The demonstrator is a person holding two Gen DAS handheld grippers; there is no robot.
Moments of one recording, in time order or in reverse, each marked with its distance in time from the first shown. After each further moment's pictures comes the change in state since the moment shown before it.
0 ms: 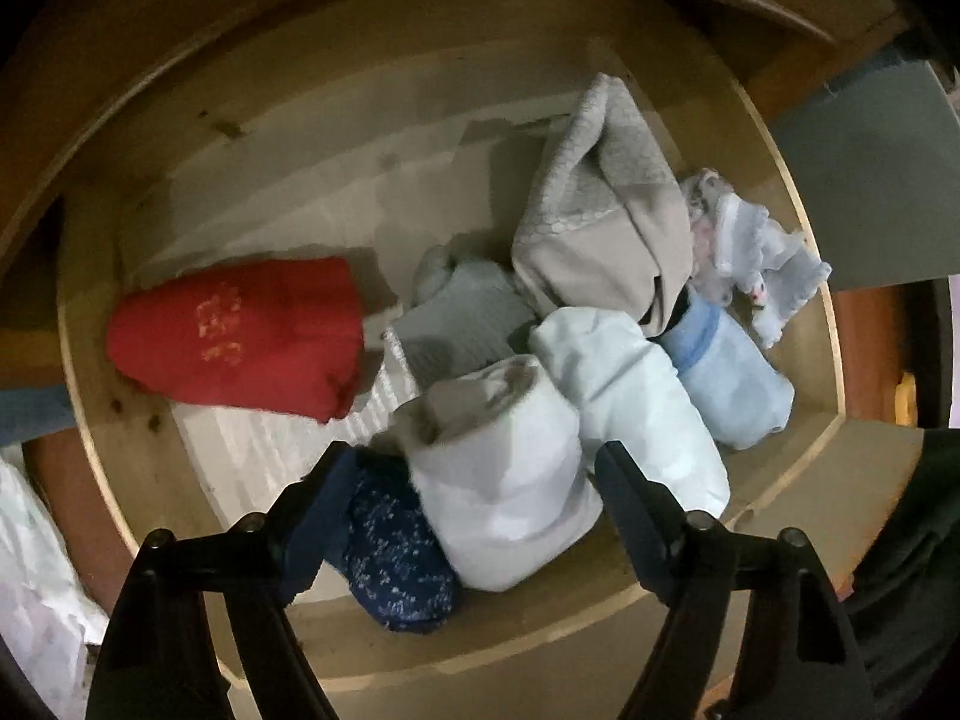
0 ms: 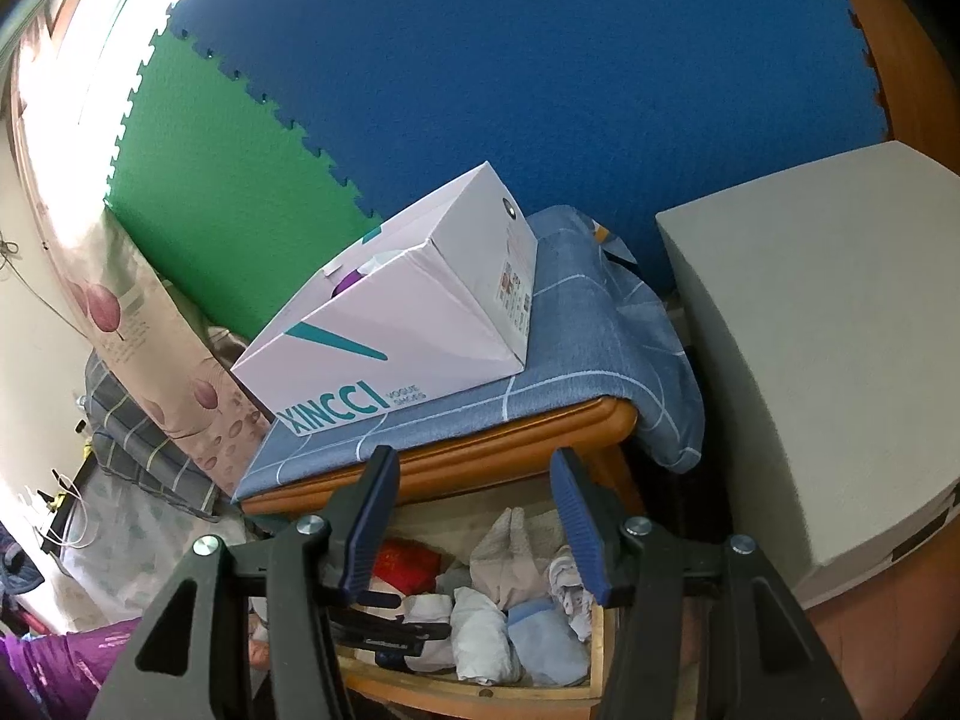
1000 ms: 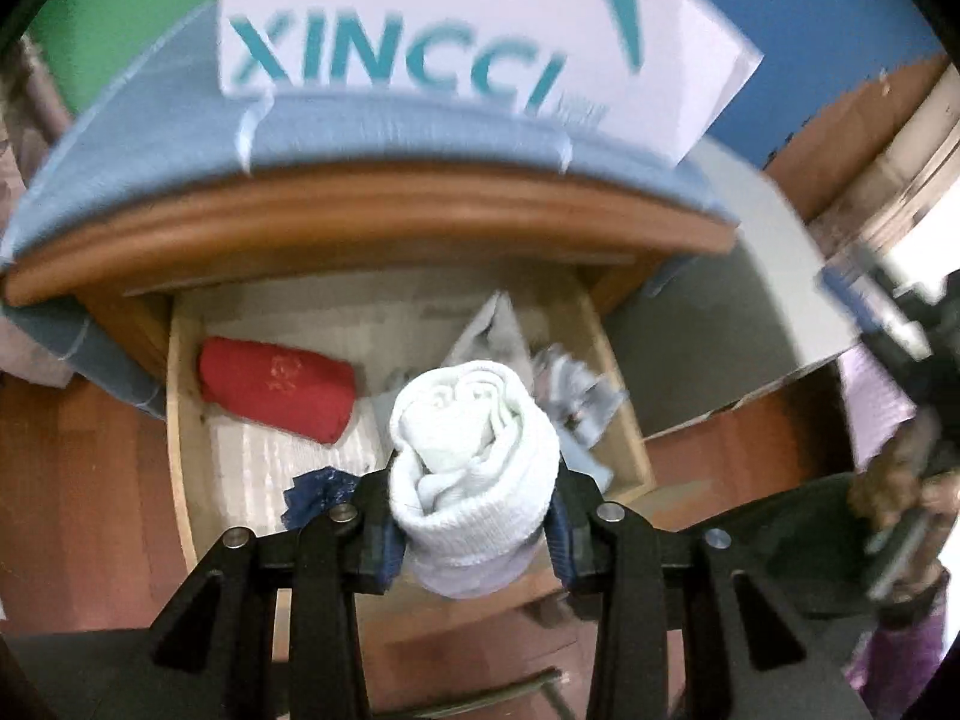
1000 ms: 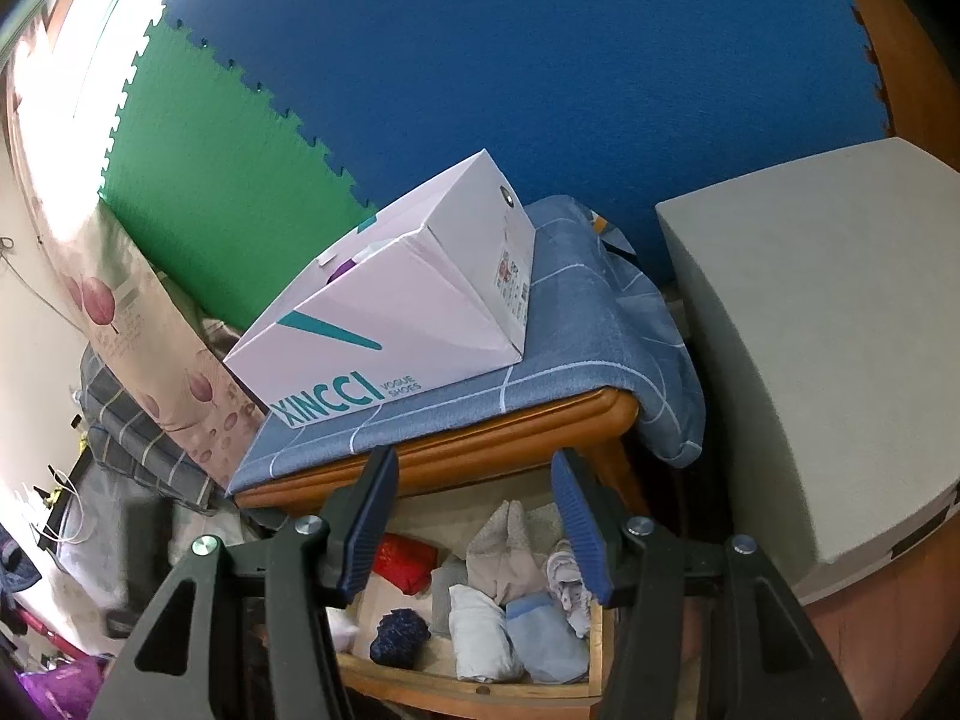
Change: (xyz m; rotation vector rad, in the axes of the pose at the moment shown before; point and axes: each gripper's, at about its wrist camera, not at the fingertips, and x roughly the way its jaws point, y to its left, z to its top) left arm -0.144 -0.006 -0.072 -0.156 -0.478 -0.203; right arm 0.007 0.000 -0.003 -0.005 0.019 -0.016
